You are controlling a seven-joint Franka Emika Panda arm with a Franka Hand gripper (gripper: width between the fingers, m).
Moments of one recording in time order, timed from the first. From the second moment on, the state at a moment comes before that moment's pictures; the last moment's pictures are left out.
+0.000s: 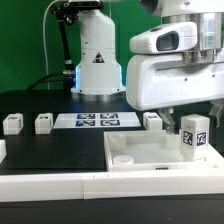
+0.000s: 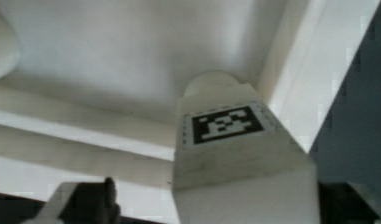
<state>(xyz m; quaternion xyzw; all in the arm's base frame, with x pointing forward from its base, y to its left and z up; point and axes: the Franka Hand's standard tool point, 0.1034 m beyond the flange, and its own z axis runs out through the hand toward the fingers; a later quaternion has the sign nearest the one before) 0.613 0.114 0.076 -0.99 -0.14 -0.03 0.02</state>
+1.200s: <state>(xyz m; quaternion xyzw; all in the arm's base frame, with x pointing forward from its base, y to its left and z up) 0.613 0.118 0.075 -0.99 0.13 -0.04 0.03</state>
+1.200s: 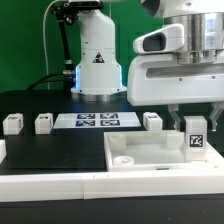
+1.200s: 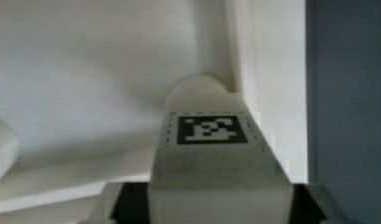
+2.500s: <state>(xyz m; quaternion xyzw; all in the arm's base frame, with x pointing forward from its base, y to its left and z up) 0.611 0.119 0.074 -0.85 0.52 -0.02 0.04</state>
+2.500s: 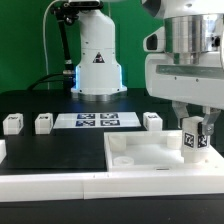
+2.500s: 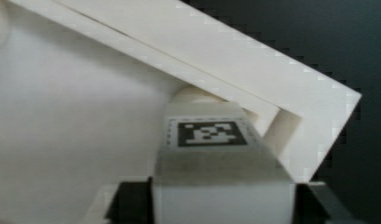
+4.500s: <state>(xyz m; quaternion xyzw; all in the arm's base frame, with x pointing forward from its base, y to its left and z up) 0.611 0.124 0.074 -1.00 -0.07 -0.04 0.02</state>
